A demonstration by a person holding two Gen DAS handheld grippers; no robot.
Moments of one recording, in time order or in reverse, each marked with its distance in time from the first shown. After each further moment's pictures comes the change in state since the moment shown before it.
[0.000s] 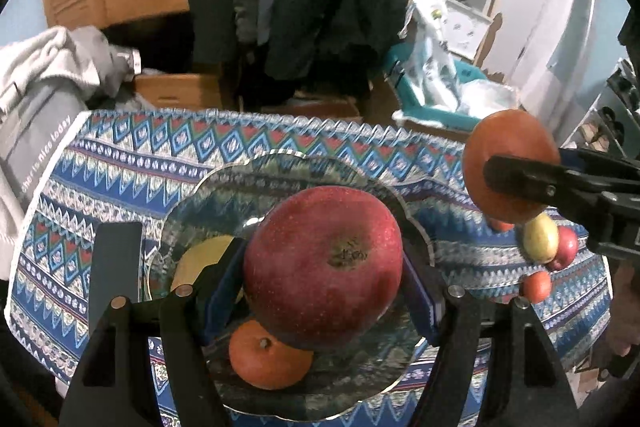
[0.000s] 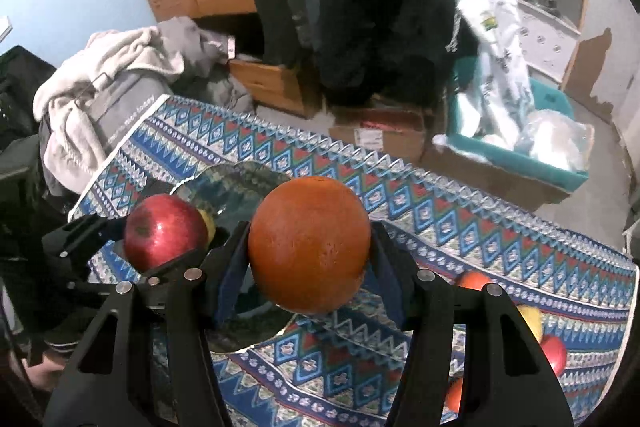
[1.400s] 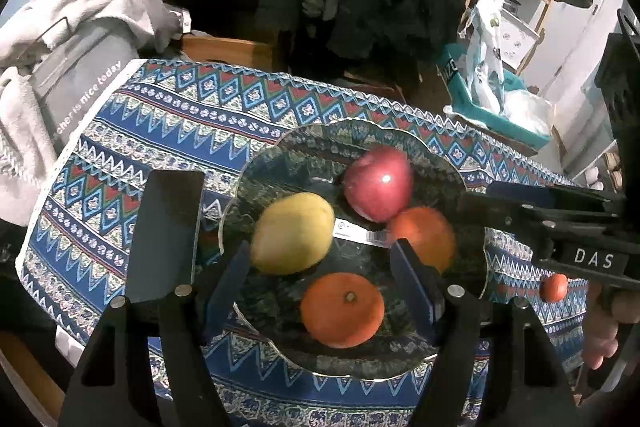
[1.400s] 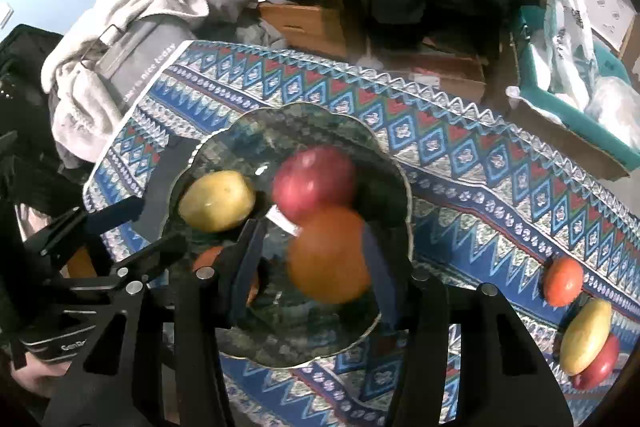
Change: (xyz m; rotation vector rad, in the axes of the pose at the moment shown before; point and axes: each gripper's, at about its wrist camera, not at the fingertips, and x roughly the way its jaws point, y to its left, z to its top) left arm -0.021 0.059 -0.018 -0.138 0.054 0.075; right arm 0.067 0.042 -0.002 0.006 0.185 0.120
